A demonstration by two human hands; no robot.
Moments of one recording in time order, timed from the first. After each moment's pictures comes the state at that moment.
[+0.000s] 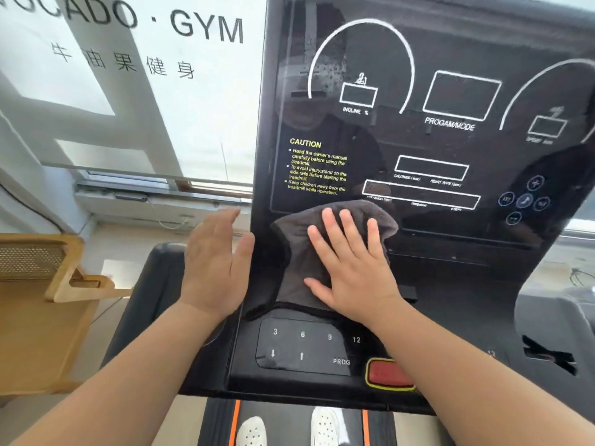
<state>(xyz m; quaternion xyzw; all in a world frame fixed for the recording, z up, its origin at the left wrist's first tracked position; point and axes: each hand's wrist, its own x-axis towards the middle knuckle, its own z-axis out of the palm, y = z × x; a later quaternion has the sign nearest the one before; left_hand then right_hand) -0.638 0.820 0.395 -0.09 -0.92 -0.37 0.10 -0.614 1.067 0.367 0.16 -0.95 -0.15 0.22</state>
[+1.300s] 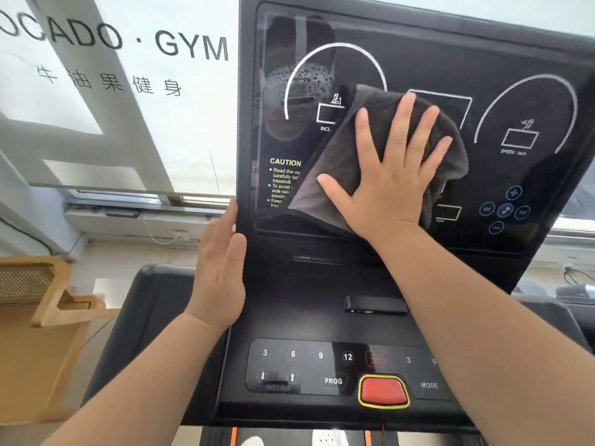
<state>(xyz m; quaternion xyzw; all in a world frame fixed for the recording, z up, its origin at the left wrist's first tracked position) -0.651 0.848 0.395 -0.09 -0.78 -0.61 0.08 -0.694 1.090 0.480 -0.06 -0.94 -0.05 0.32</state>
